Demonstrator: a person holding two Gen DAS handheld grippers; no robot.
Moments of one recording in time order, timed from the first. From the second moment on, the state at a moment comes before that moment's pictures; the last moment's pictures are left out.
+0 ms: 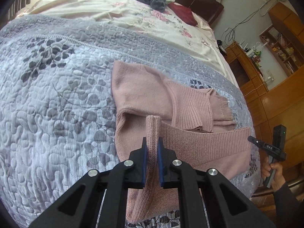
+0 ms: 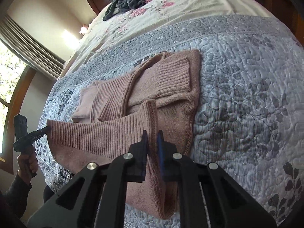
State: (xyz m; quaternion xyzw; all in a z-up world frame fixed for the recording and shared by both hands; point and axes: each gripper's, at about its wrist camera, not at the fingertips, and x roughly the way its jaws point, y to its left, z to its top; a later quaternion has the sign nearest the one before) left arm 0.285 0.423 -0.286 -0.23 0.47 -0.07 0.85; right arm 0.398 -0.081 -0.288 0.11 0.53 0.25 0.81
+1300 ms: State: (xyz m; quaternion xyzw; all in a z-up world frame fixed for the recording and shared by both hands) left arm 0.543 0.474 -0.410 -0.25 0.57 -0.01 0.78; right arm 0.631 -0.033 -0.369 0.07 0.57 0.11 0.81
